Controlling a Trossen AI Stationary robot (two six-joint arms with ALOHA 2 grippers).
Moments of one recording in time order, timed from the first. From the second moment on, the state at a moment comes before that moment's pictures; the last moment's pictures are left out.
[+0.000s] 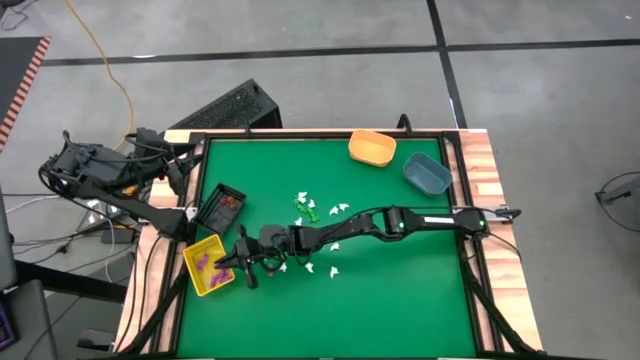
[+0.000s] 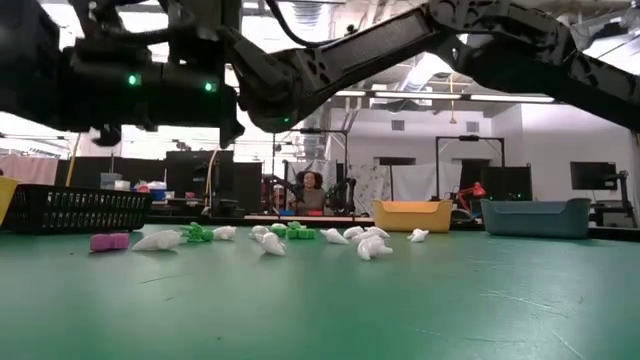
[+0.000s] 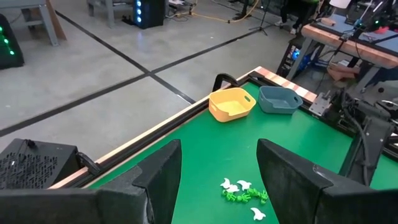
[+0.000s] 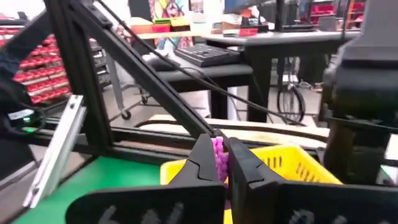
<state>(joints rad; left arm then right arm) -0.30 0.63 1.27 -1.06 -0.88 -0.55 0.13 2.73 2.32 0.49 -0.20 0.06</state>
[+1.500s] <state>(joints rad) -0.30 0.63 1.27 -1.06 -0.87 -0.57 0.07 2.41 2.32 -0.44 -0.24 -0.34</state>
